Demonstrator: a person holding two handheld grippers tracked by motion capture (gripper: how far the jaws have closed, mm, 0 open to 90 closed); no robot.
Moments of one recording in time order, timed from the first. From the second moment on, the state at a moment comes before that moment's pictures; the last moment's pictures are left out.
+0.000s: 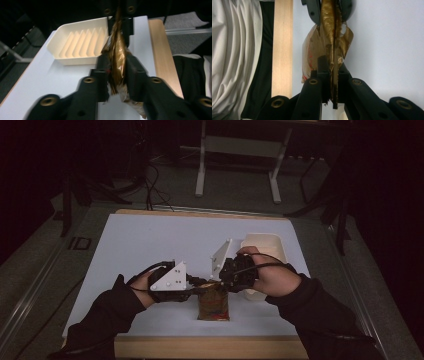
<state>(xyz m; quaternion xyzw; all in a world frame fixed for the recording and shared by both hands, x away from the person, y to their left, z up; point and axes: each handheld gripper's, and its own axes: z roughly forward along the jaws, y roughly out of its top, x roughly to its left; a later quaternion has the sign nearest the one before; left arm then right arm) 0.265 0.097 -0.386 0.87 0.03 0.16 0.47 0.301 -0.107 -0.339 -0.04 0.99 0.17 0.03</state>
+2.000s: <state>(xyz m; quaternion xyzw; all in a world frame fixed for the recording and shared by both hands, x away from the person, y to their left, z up) 0.243 0.182 -0.482 0.79 0.27 0.07 0.54 0.369 -0.274 -0.291 0.07 0.95 0.24 0.20</state>
